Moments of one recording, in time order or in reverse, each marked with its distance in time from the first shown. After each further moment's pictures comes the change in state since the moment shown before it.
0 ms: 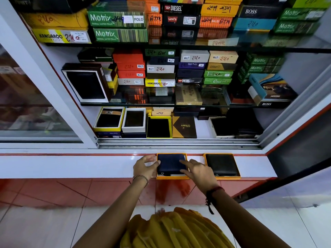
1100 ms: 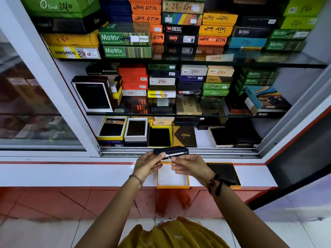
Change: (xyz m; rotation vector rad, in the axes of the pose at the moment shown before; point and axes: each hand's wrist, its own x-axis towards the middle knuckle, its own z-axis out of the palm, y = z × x) left_hand -0.004 0.053 -0.025 -0.575 -0.328 -0.032; right_hand 0.021 -0.047 -0.082 1.441 -0.230 0.308
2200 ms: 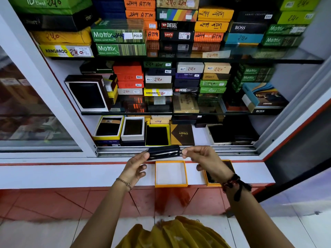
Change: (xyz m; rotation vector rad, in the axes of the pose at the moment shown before) left_hand -0.006 0.000 -0.029 -0.080 -0.054 -0.065; right_hand -0.031 -0.031 -0.028 -0.210 0.063 -0.182
